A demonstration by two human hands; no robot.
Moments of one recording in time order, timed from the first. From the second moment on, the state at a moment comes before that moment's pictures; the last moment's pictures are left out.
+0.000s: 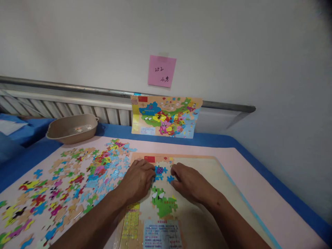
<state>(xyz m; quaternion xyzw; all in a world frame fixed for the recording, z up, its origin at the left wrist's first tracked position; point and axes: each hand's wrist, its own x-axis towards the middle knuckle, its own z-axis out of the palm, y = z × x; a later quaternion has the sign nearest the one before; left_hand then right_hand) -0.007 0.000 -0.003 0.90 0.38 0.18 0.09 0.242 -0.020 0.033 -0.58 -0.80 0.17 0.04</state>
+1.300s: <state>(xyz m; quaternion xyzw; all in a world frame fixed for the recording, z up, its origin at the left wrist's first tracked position) -0.007 0.000 -0.008 0.90 0.37 0.20 0.09 0.235 -0.019 0.026 -0.55 -0.82 0.13 0.06</state>
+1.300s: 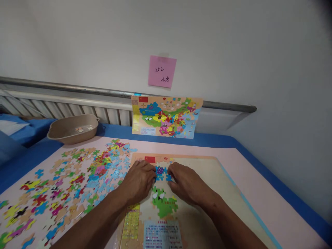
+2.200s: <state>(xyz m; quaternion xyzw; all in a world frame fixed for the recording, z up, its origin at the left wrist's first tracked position) -0.007 0.002 -0.010 0.91 0.37 0.19 0.08 0.236 -0.013 0.020 -0.52 -0.84 0.14 0.11</state>
